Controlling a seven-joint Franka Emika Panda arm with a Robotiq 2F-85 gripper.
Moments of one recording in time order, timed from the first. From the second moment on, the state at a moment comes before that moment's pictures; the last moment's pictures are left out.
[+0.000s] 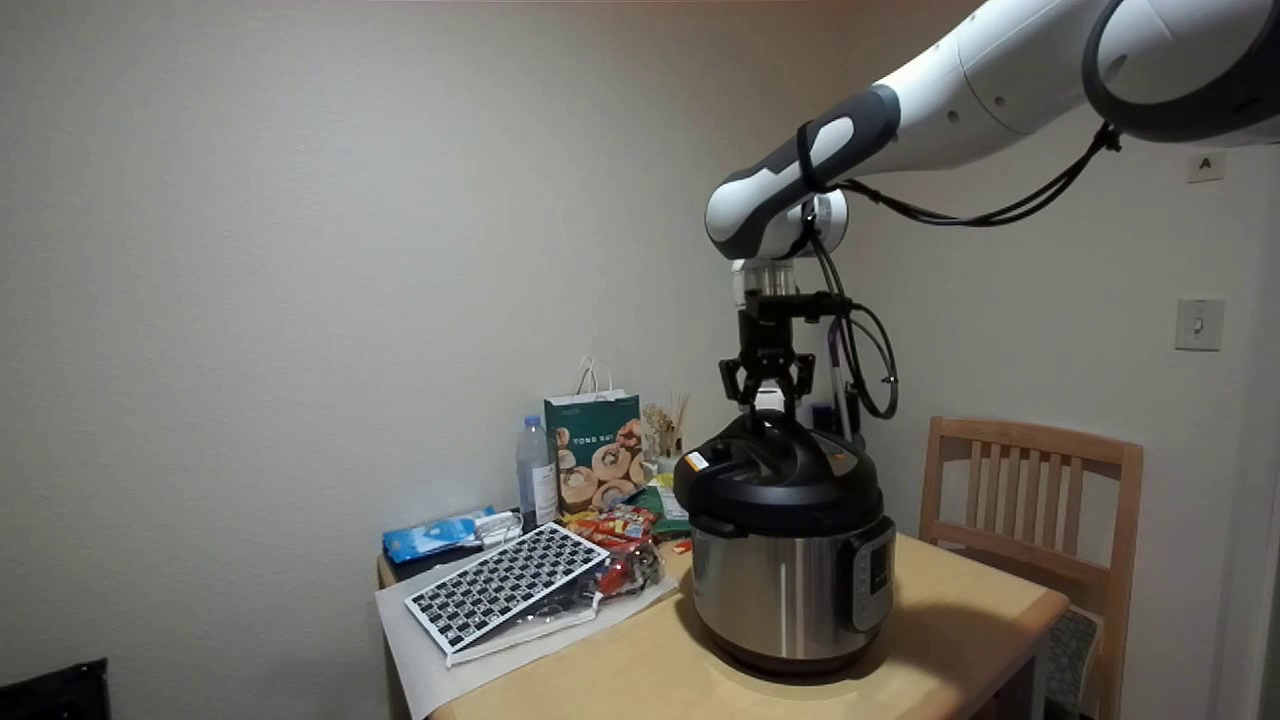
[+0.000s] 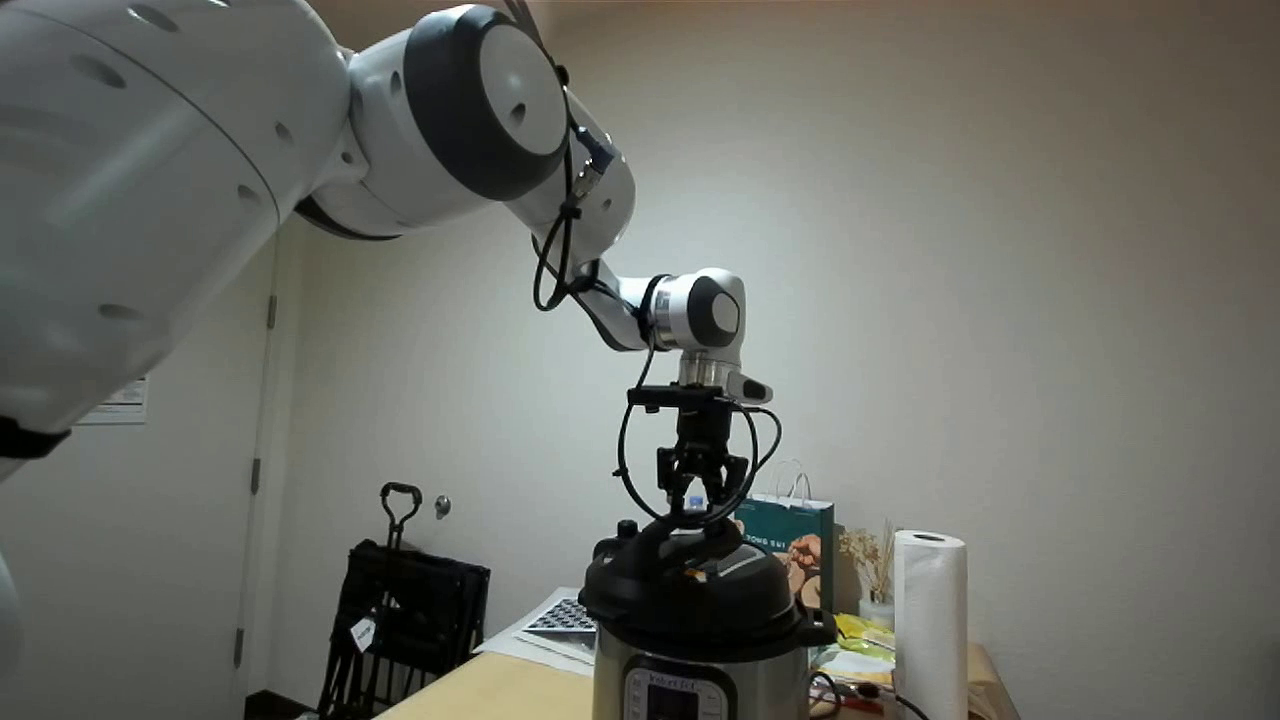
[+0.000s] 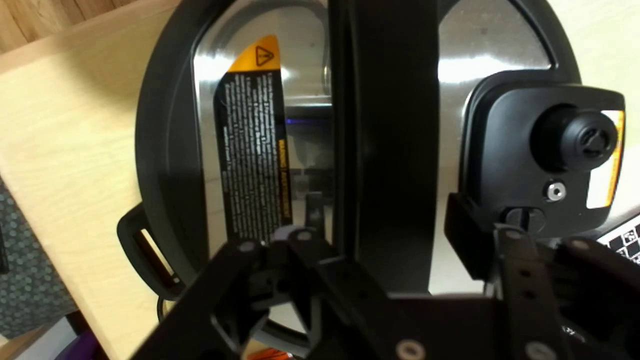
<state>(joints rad) -0.08 0.51 -0.10 -1.39 0.08 1.79 0.20</state>
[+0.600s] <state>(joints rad) -0.08 0.51 -0.10 -1.39 0.09 1.79 0.20</state>
